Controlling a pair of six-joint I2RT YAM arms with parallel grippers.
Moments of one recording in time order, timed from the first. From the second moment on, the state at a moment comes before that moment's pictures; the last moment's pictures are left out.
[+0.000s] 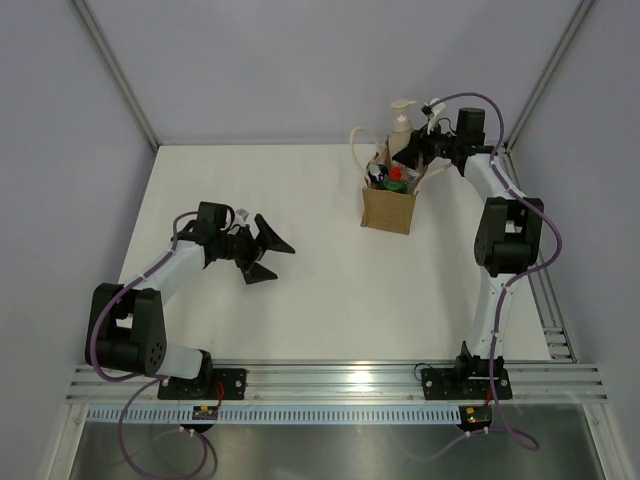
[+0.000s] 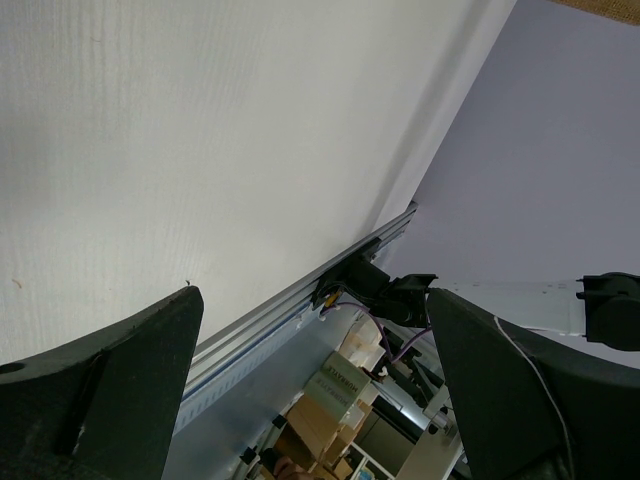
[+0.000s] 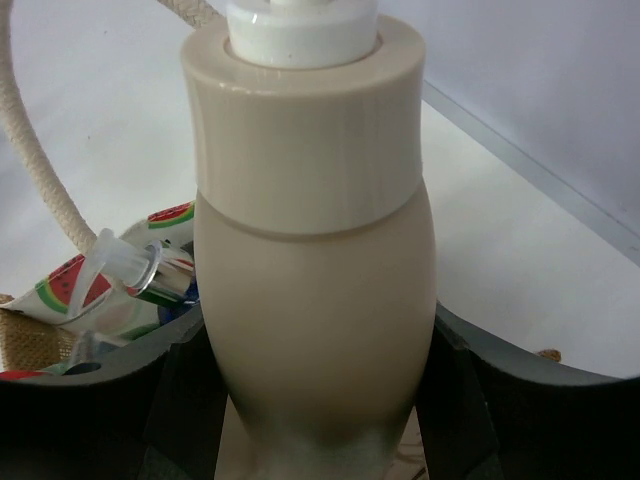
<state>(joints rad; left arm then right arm) -0.15 1.41 0.80 -0.39 0.79 -0.89 -0.02 2.18 1.85 -0.19 -0.90 -0.28</state>
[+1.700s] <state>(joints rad) -0.16 0.98 0.76 -0.34 0.46 -0.51 -0.33 1.43 1.59 -0.47 -0.50 0.05</state>
